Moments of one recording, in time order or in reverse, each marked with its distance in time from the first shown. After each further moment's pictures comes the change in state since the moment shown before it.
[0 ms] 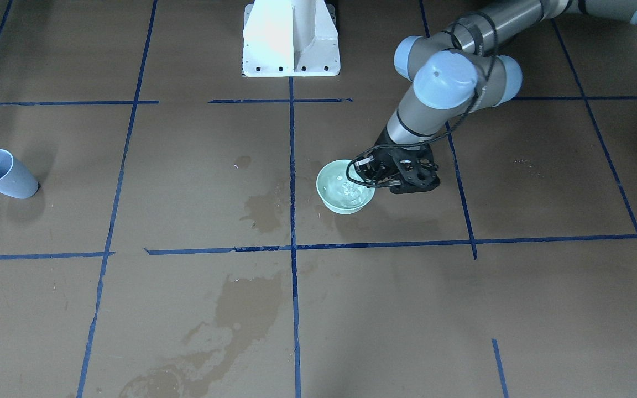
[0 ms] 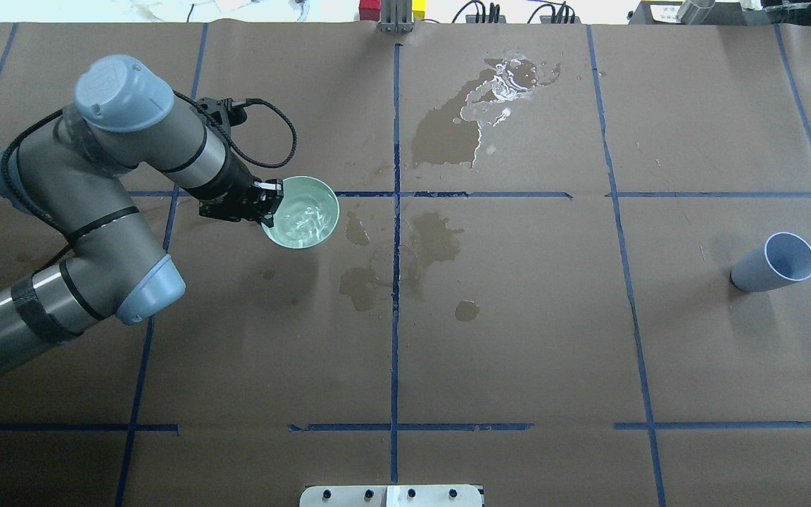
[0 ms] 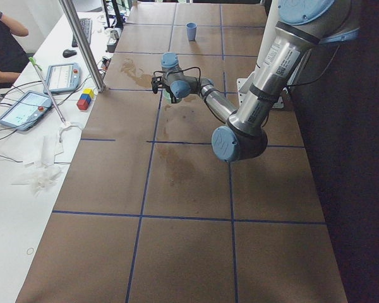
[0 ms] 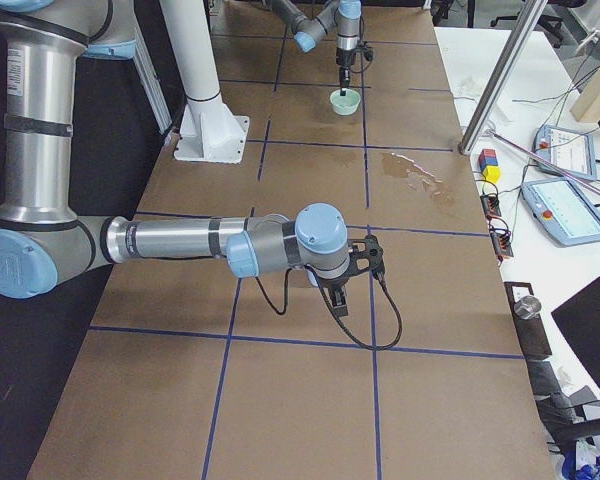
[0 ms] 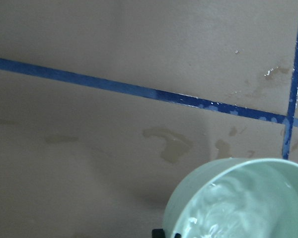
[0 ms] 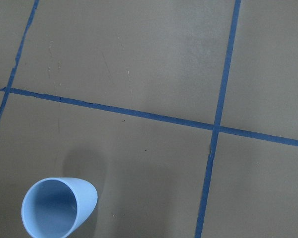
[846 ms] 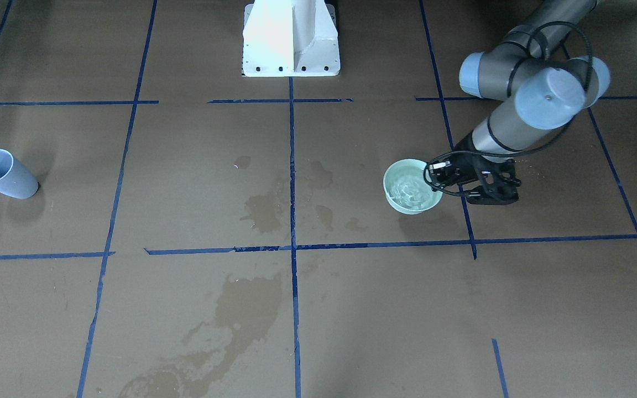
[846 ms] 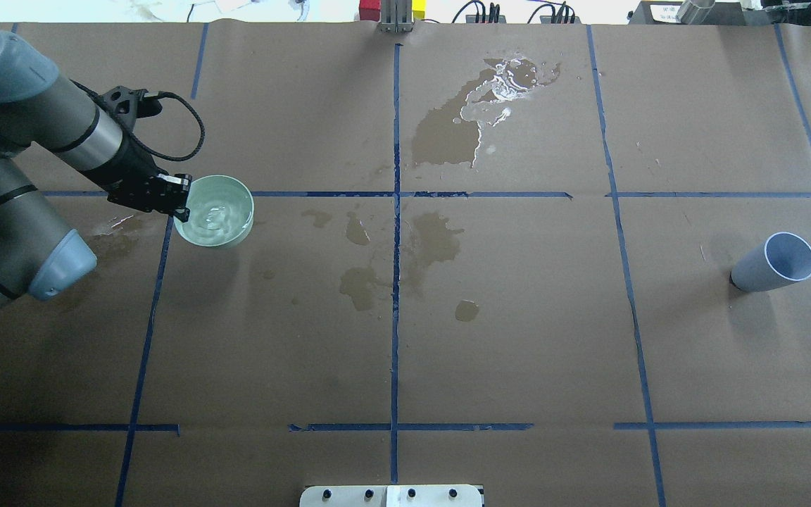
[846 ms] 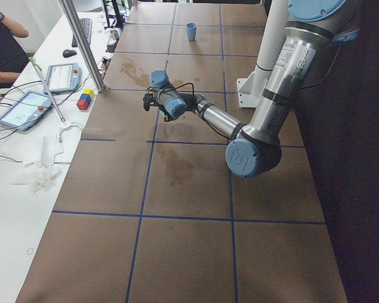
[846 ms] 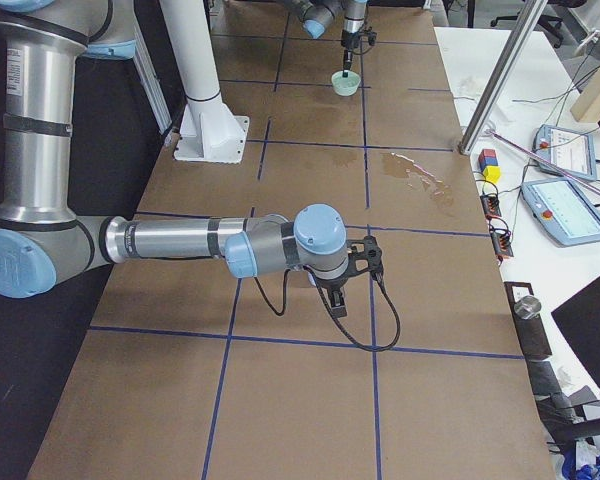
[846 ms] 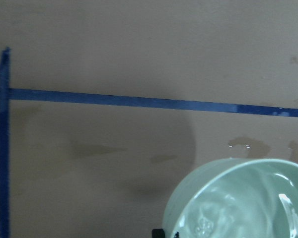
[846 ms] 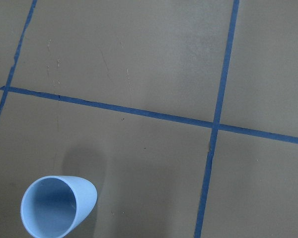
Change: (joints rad) left arm -0.142 0.167 -0.010 -0.007 -0.149 0.289; right arm 0.000 -0.005 0.001 0.000 0.000 0.001
